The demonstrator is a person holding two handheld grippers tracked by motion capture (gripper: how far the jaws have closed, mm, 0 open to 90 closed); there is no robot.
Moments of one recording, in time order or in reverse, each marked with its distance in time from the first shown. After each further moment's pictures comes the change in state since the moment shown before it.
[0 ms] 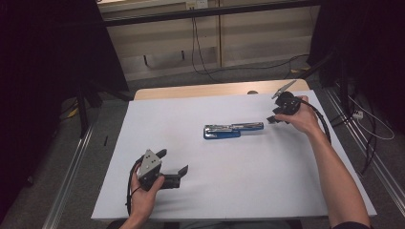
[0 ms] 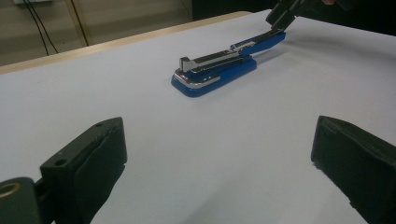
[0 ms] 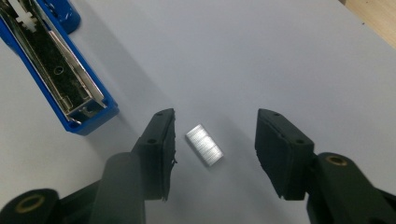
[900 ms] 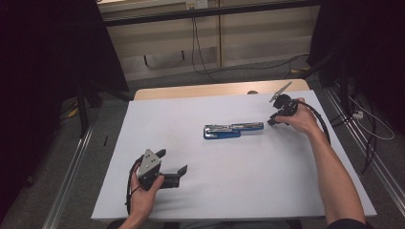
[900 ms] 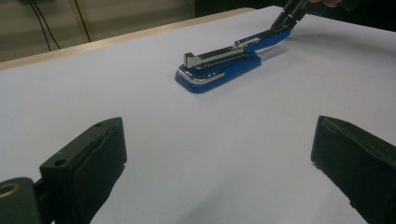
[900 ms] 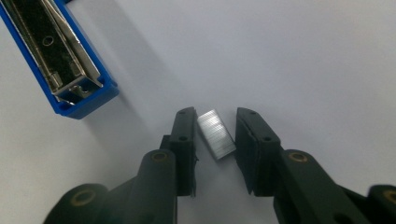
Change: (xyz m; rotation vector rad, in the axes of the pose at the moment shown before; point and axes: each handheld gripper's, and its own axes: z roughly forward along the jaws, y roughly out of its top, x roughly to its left) left arm 0.003 -0.001 0.001 0.011 0.008 -0.004; right arm -0.003 -0.002 0.014 0.073 0.068 -0.013
